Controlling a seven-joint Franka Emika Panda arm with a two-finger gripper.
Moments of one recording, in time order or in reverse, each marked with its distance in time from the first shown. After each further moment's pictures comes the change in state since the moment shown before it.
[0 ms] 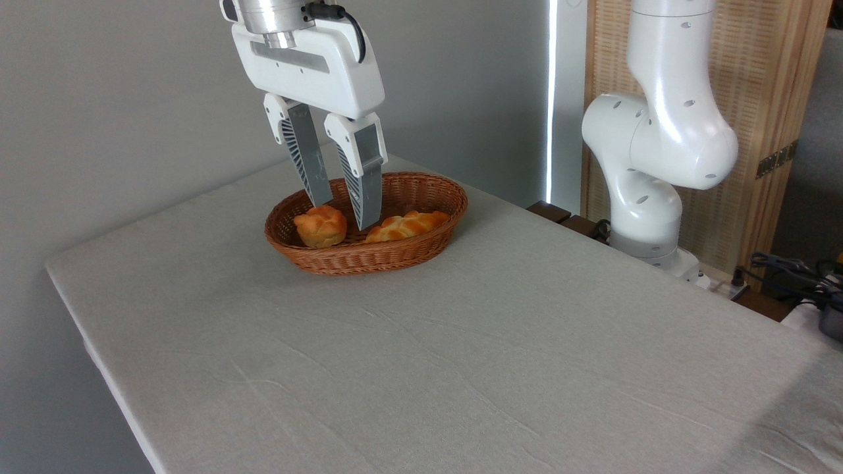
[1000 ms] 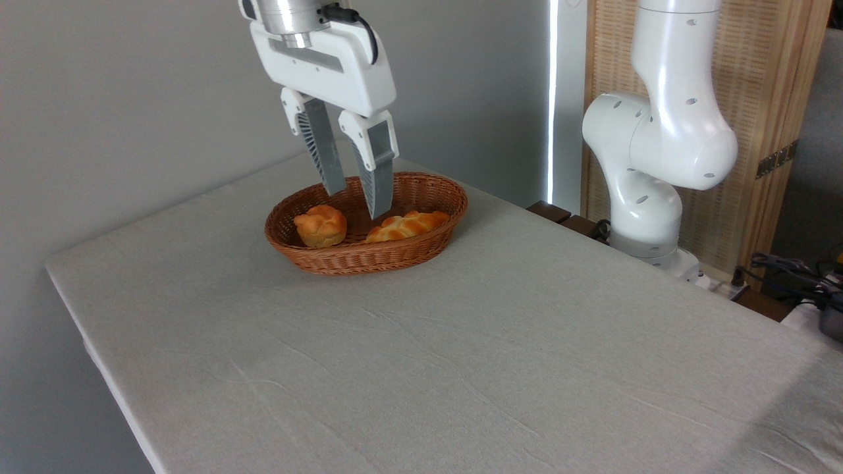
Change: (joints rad) arm -0.018 -0.095 -0.019 -0.128 -0.059 0.013 0.005
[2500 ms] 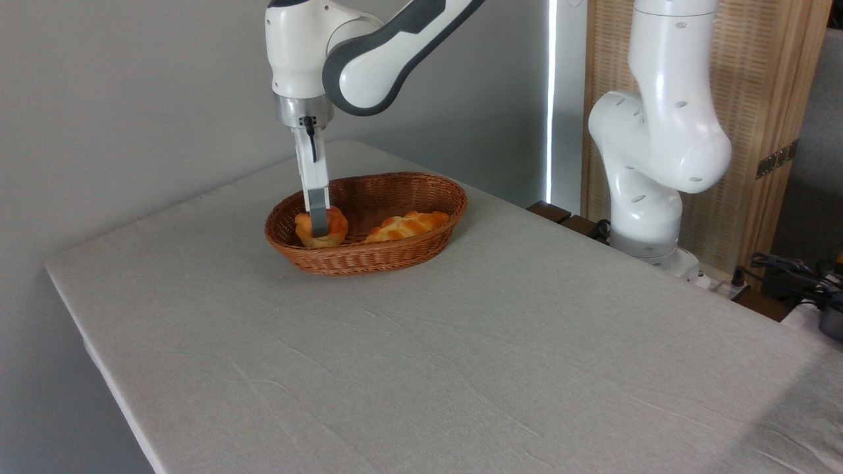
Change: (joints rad) arm -0.180 0.076 -0.333 -0.448 -0.099 0.717 0.005
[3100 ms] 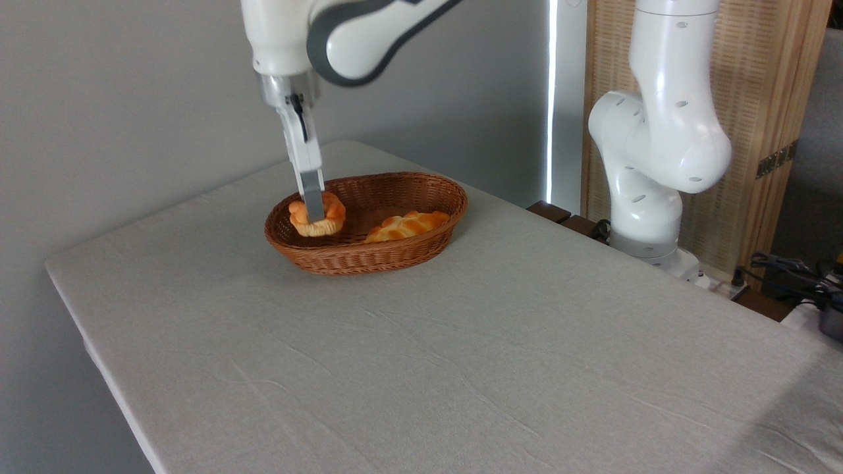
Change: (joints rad) arm 0.000 -0.014 0.108 0.177 0.000 -0.271 0.000
